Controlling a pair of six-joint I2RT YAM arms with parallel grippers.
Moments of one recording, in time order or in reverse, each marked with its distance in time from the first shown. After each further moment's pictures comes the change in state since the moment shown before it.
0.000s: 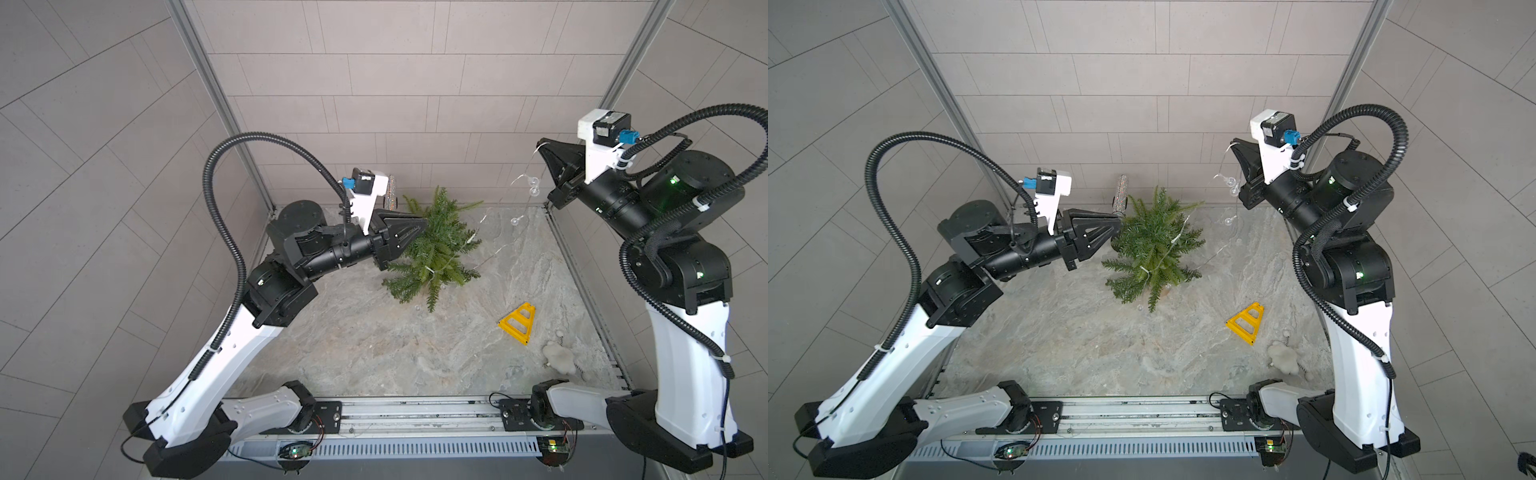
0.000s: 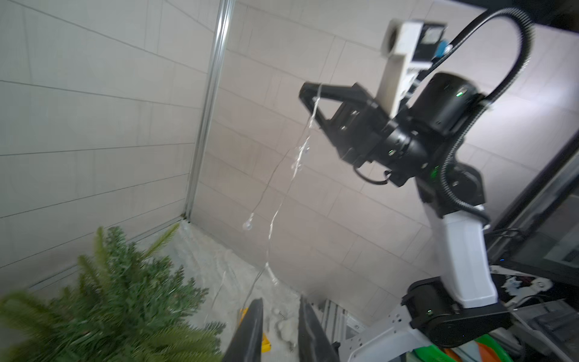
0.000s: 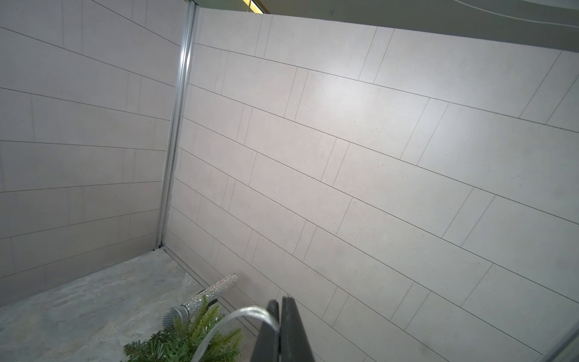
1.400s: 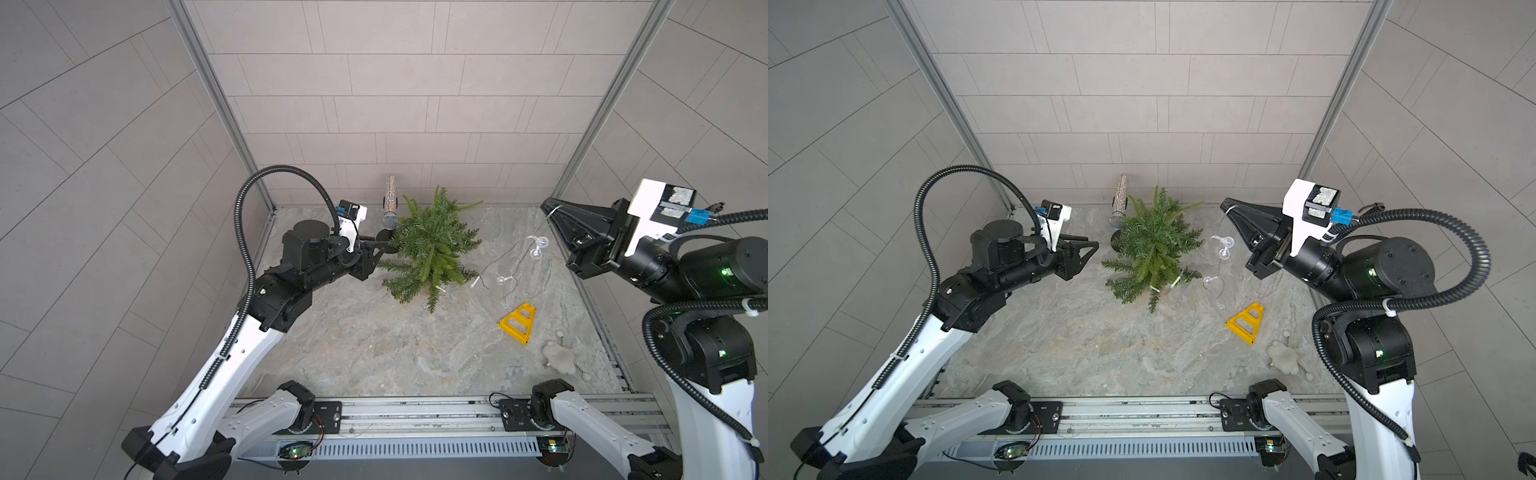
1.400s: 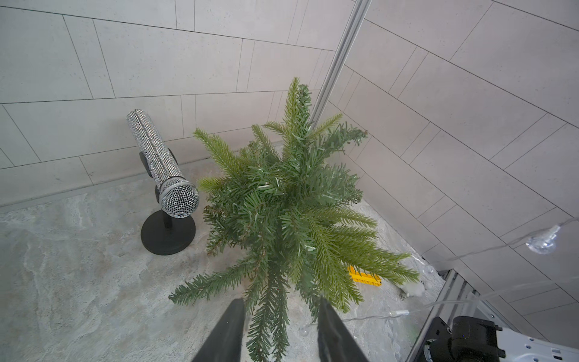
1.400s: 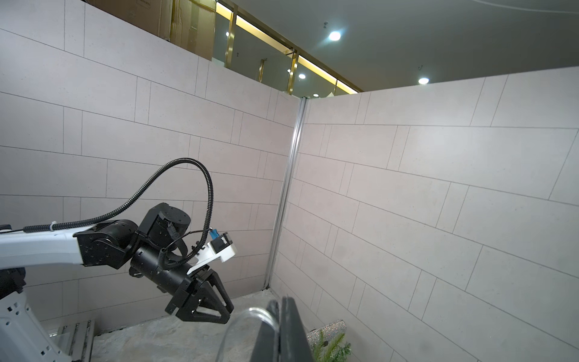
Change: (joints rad) left arm 0.210 -0.100 -0.246 -0.209 -0.167 0.128; right arm 0.000 -0.348 -0.417 0.263 -0.372 0.308
